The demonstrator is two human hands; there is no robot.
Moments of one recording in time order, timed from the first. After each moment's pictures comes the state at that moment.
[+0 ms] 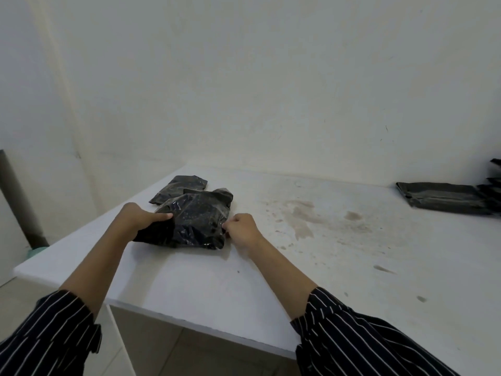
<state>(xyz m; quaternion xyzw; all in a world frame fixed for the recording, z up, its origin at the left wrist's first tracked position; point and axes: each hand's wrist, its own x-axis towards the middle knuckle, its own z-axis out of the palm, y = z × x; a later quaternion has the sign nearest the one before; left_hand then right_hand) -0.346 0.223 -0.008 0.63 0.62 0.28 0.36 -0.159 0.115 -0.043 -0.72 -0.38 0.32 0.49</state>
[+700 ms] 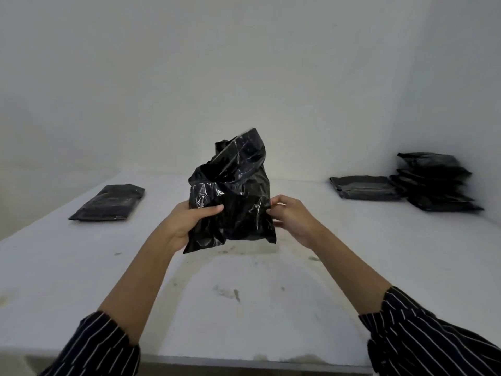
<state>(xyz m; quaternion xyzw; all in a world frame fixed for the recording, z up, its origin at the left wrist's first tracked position) -0.184 0.111 0.003 0.60 0.27 0.26 0.71 -0.006 -0.026 0.003 -0.64 -0.36 0.30 0.61</state>
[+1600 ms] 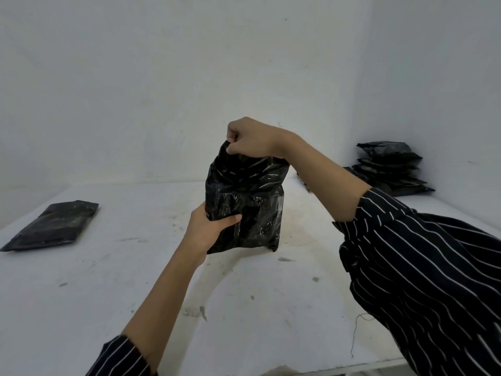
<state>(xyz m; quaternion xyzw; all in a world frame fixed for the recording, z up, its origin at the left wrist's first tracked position) -0.102 0.055 -0.007 0.67 0.19 0.32 0.64 0.017 -0.017 0.152 -0.78 -0.58 -0.01 0.24</state>
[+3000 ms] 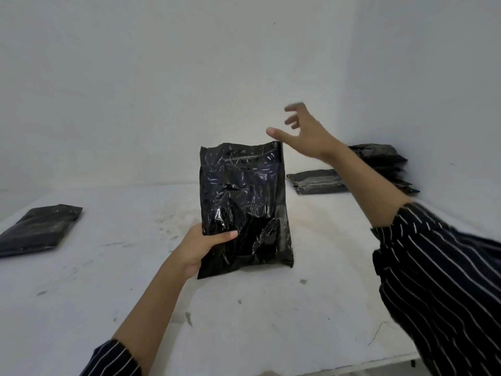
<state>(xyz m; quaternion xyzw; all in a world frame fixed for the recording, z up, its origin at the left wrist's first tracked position) -0.094 0.056 -0.029 0.65 0.19 0.19 0.71 0.093 -0.097 0.139 -0.79 -0.47 -0.10 0.38</state>
